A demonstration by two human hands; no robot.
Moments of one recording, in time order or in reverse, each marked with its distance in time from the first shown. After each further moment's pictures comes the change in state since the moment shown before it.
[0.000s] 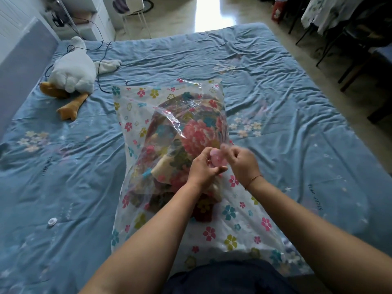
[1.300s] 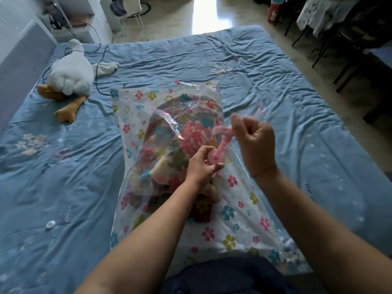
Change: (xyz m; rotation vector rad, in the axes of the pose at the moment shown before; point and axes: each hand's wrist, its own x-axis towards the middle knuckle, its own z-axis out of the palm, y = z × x) left_hand 0.006 0.002 -0.001 -0.148 0.012 -0.039; right_hand 0.006 -0.047 -0.031 0.227 0.243 -0.255
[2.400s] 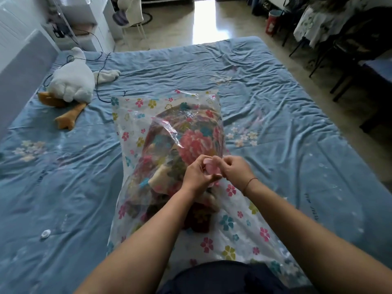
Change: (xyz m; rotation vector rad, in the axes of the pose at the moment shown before) left_hand 0.008 -0.005 -0.009 0.061 -0.039 0.043; right_hand -0.009 0.035 0.016 -0.196 -0.426 0.360
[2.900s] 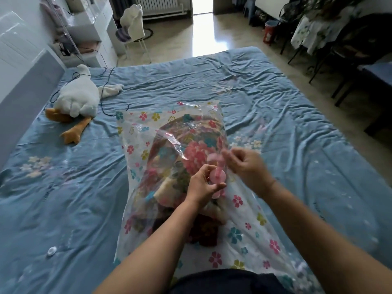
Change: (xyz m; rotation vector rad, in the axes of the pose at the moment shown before) left_hand 0.007 0.002 -0.009 0.024 0.001 0.028; right_hand 0.006 -0.029 -0.024 0.217 0.031 -0.212
